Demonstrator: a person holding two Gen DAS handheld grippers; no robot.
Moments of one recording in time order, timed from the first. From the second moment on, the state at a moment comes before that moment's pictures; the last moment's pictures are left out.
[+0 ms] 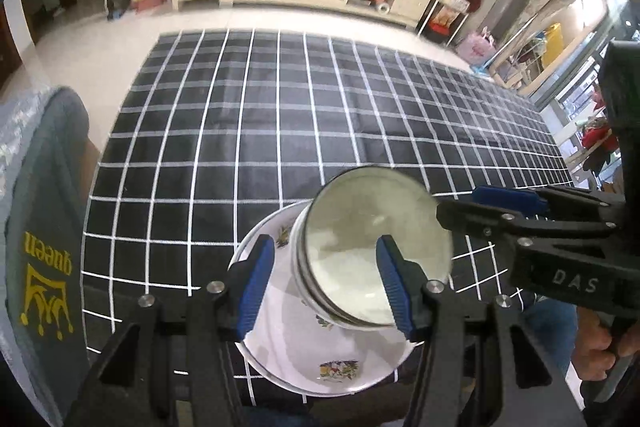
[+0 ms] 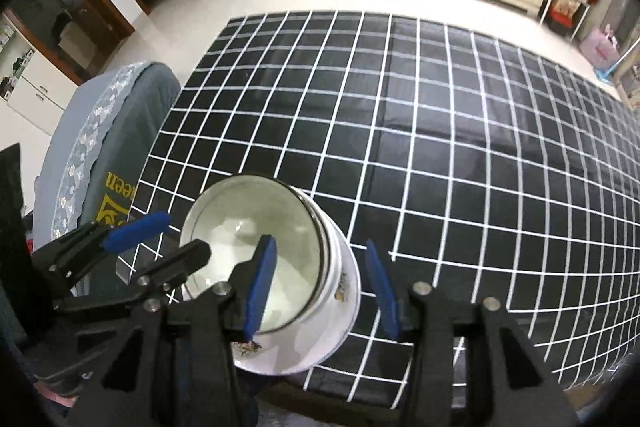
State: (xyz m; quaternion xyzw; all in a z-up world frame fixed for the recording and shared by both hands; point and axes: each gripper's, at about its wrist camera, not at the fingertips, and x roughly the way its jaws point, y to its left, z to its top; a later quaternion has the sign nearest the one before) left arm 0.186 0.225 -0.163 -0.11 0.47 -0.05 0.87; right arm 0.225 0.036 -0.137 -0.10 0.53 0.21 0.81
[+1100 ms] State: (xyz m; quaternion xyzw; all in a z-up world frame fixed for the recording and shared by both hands) left arm -0.013 0.142 -0.081 -0.03 0.21 -0.03 0.98; right arm -0.006 -0.079 -0.052 -0.11 0.18 0.07 0.98
